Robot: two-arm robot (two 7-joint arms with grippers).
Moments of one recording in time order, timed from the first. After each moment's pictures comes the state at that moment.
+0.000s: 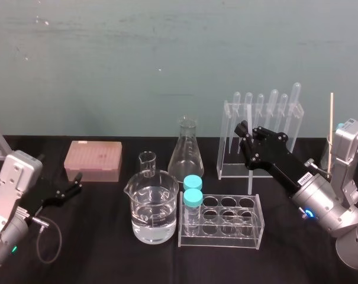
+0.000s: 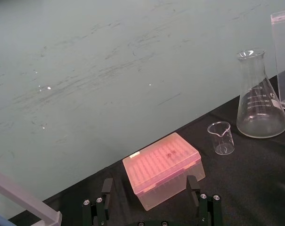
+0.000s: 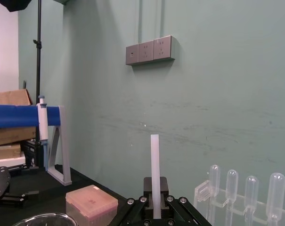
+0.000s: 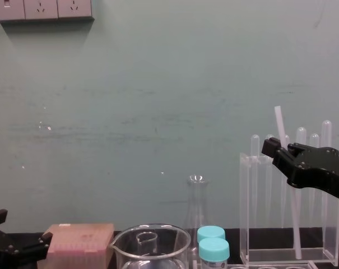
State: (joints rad) left arm -0.20 0.60 0.45 -1.41 -0.25 -0.12 0.03; right arm 0.34 0.33 -0.30 -1.22 0.46 -0.39 0.57
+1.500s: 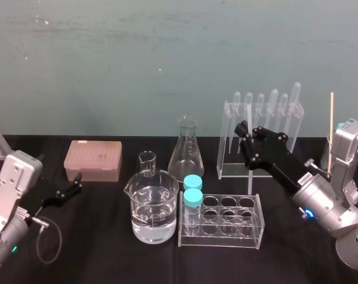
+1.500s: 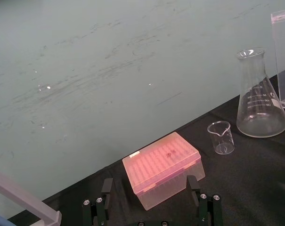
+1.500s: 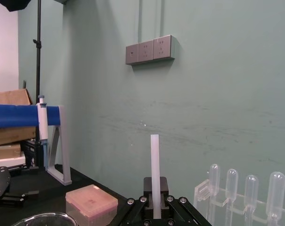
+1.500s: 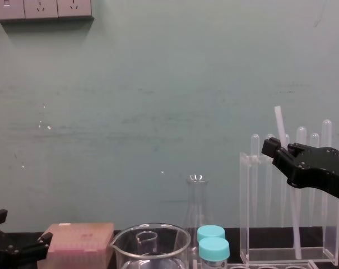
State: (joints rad) left arm -0.20 0.60 0.45 -1.41 -0.25 -0.12 0.03; right arm 0.34 0.33 -0.30 -1.22 0.46 -0.39 0.57
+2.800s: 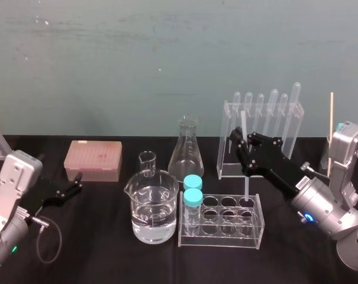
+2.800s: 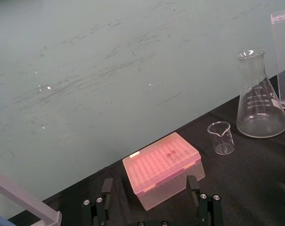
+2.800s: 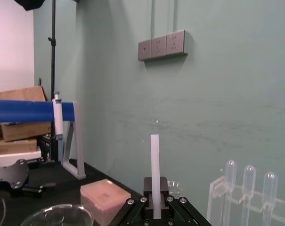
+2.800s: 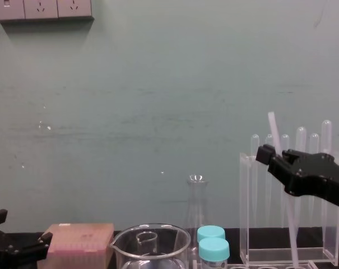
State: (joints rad) left arm -0.20 0.60 0.45 -1.41 -0.25 -0.12 0.03; right arm 0.34 0.33 -0.30 -1.22 0.47 -0.37 0.63
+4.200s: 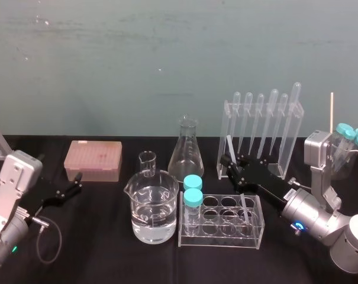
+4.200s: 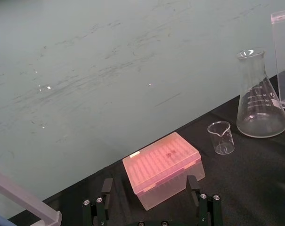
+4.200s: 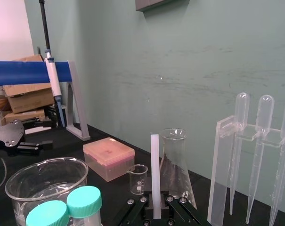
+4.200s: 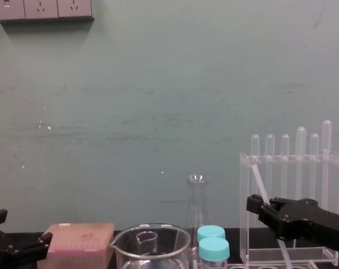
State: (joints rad) left arm -0.20 0.60 0.45 -1.41 -0.25 -0.12 0.03; right arm 0.43 0.31 -0.36 -1.03 0.46 -0.29 0.67
